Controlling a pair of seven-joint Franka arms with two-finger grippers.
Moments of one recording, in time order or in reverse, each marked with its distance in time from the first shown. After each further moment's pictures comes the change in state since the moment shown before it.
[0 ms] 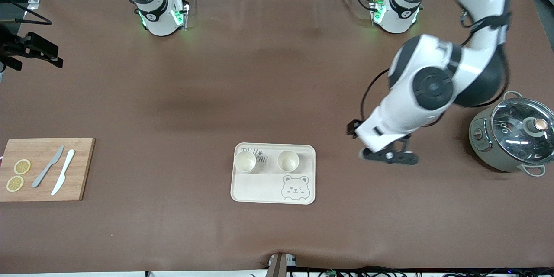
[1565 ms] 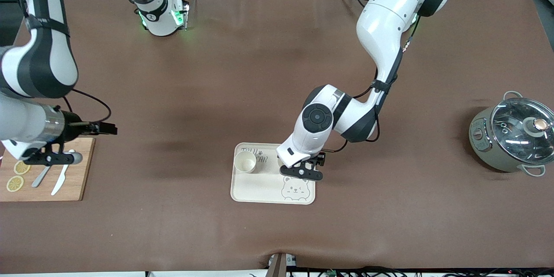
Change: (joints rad) left arm -0.191 0.373 0.034 0.150 0.000 0.395 -0.113; right arm 0.016 0.407 0.016 -0.005 0.076 0.272 0.117
